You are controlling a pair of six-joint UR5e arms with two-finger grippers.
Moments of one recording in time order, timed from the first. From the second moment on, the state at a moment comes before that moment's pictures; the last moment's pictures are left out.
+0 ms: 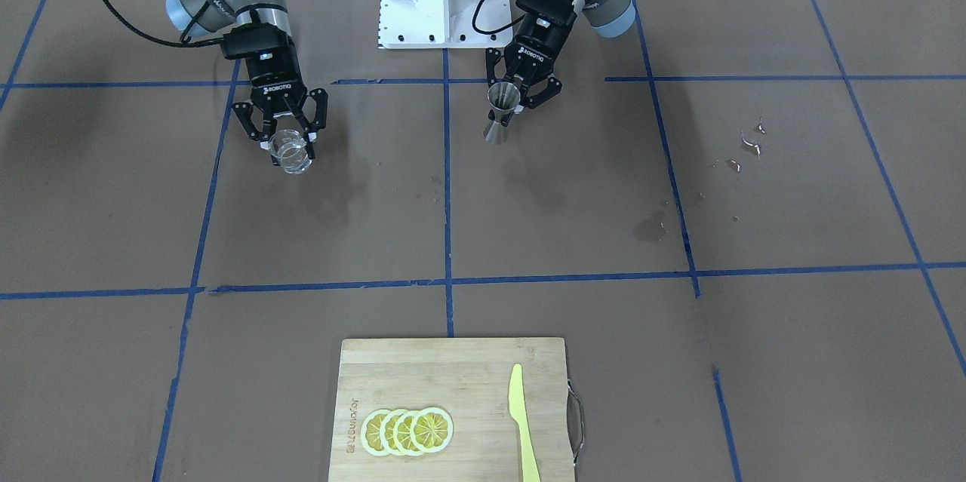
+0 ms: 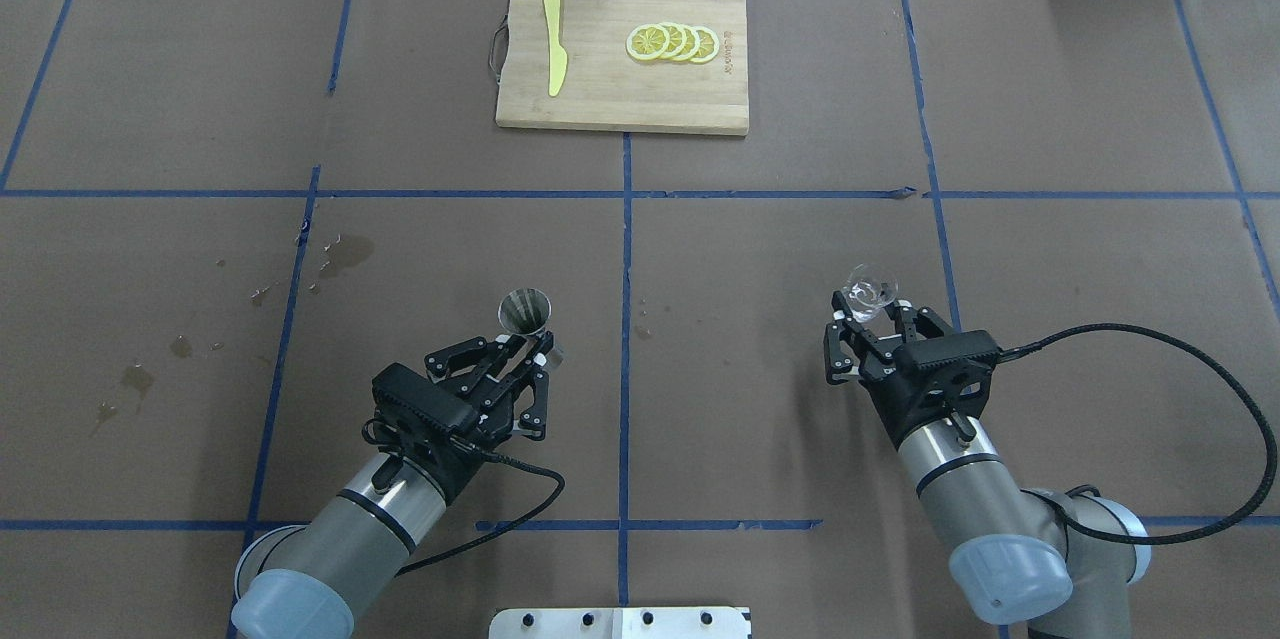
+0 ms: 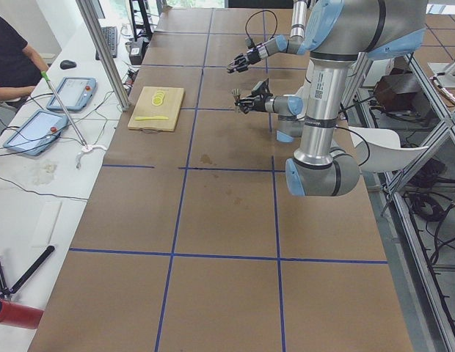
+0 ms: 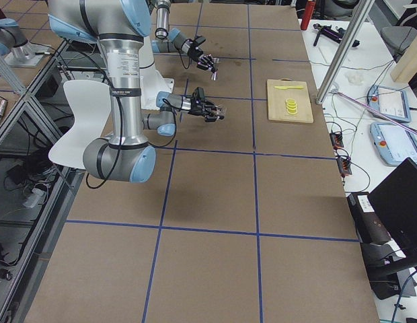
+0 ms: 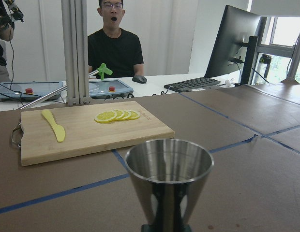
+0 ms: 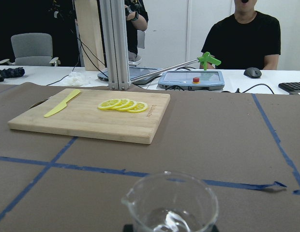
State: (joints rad) left arm -0.08 -1.94 -1.61 -2.88 -0.72 -0.62; right arm 0.11 -1.45 1.78 -0.64 0.57 1.06
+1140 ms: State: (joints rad) left arm -0.08 -2.04 -1.51 -2.87 -0.66 -0.59; right arm 0.06 -1.24 2.11 -1.29 0.66 1.00
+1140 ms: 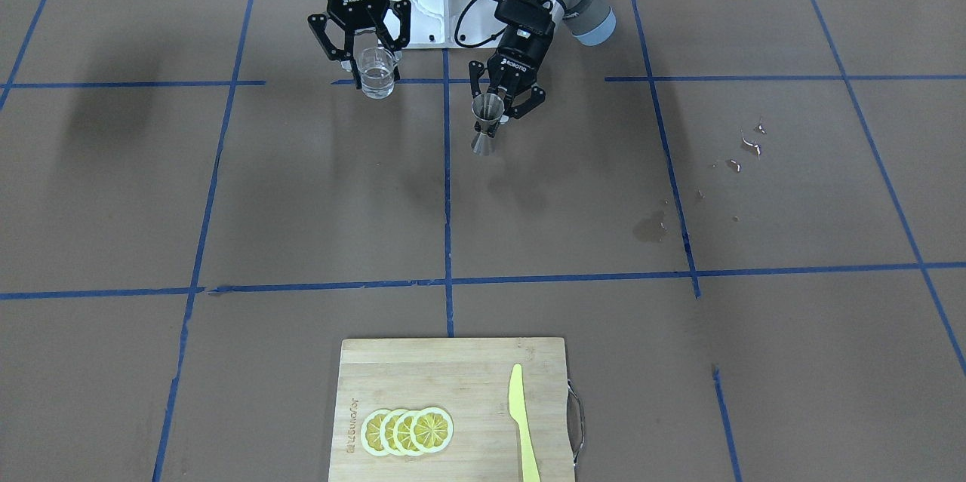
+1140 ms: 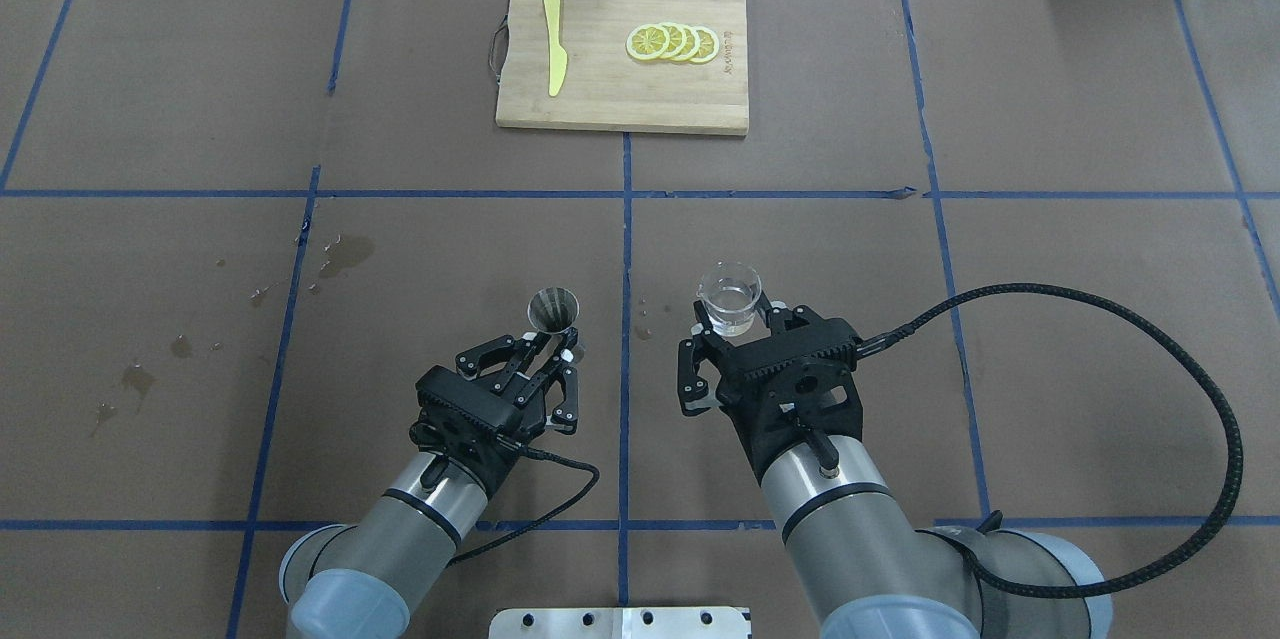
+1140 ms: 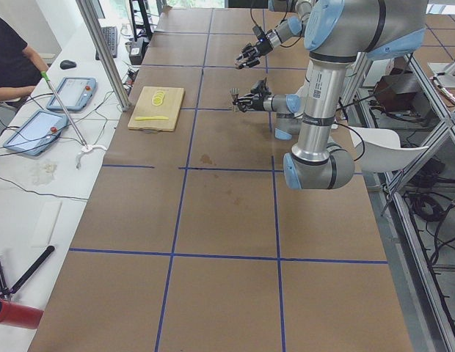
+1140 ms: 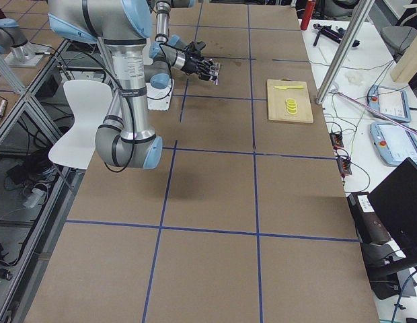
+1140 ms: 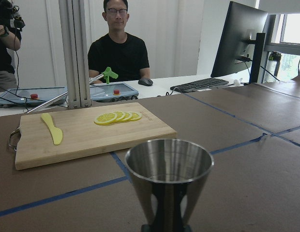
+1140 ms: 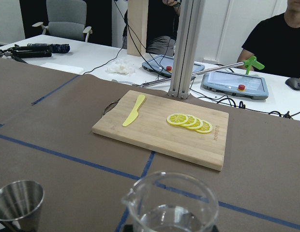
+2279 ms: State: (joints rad) left arm -0.08 -2.11 -1.46 -2.87 -0.68 -0.56; right arm 0.12 -1.08 2.11 -1.56 0.80 0.87
